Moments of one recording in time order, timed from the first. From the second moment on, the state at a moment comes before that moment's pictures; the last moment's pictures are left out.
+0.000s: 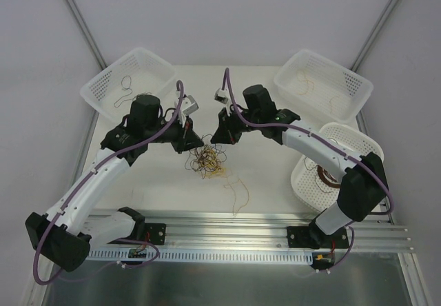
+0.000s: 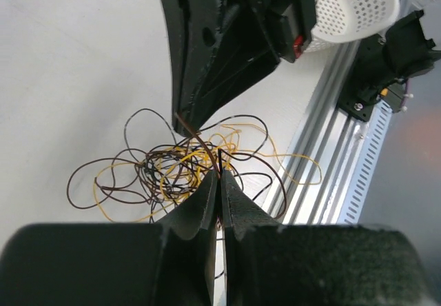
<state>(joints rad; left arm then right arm) -0.46 1.07 1.07 -0.54 0.70 0.03 0.71 1.57 1.29 -0.32 -0.69 0.09</state>
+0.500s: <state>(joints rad) -0.46 1.03 0.97 -0.54 0.24 -0.05 0.71 1.47 1.58 -0.51 -0.44 0.10</state>
